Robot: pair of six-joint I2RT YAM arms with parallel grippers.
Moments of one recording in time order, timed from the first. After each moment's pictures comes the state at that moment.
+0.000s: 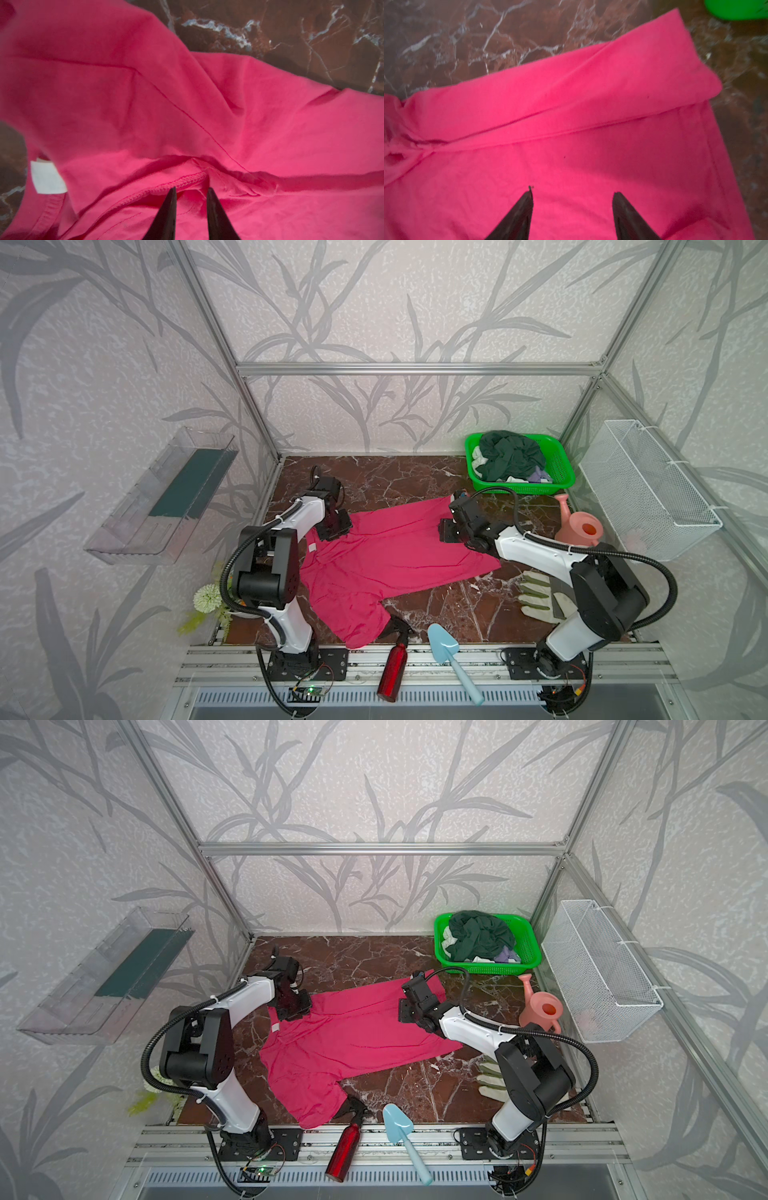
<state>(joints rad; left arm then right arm) -0.08 1.76 1.19 -0.75 0.07 -0.52 0.63 1.61 0.95 -0.23 0.13 0.57</state>
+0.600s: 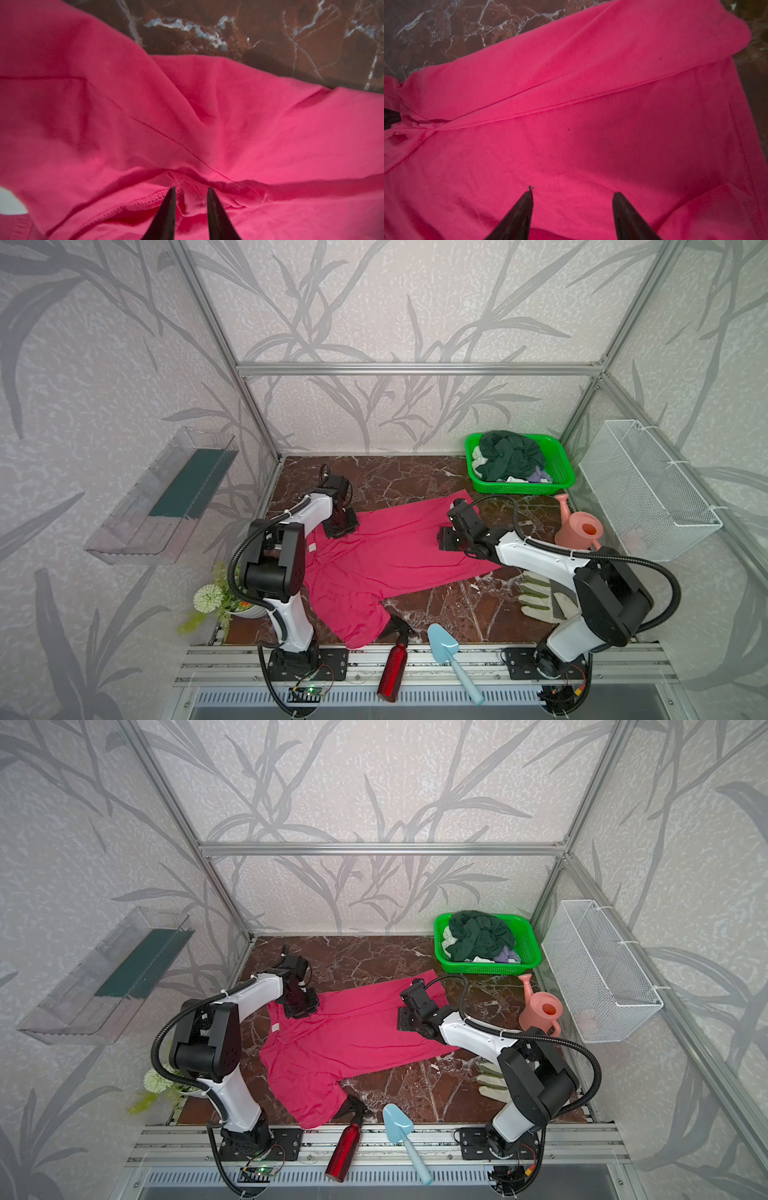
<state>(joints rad) -0.14 1.82 1.23 -0.75 0.07 -0.55 0.66 1.57 0.93 -0.27 0.12 0.61</state>
